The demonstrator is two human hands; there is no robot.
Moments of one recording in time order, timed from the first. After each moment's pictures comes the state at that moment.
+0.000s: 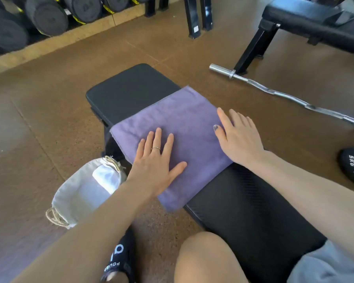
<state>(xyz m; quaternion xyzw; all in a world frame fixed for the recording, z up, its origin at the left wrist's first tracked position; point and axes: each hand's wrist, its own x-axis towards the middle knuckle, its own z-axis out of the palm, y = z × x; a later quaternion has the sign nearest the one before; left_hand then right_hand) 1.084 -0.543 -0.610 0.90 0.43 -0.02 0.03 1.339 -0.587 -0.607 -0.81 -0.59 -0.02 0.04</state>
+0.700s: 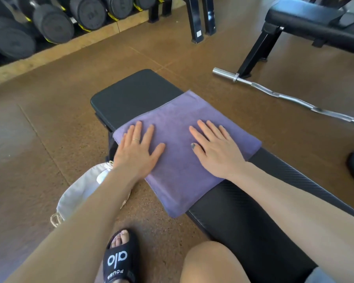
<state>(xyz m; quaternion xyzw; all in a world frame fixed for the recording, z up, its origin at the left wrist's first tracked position) 1.061 -0.481 -0.615 0.85 0.53 0.02 0.07 1.284 -0.571 -0.615 -0.73 -0.68 0.03 0.02</state>
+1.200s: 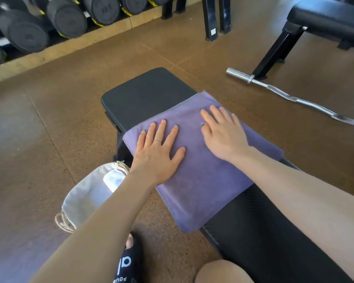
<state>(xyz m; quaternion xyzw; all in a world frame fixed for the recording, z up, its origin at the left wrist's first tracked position) 1.078 -0.472 -0.625 0.86 0.50 0.02 0.04 1.291 -0.496 -0.618 -0.77 -0.63 0.03 0.05</state>
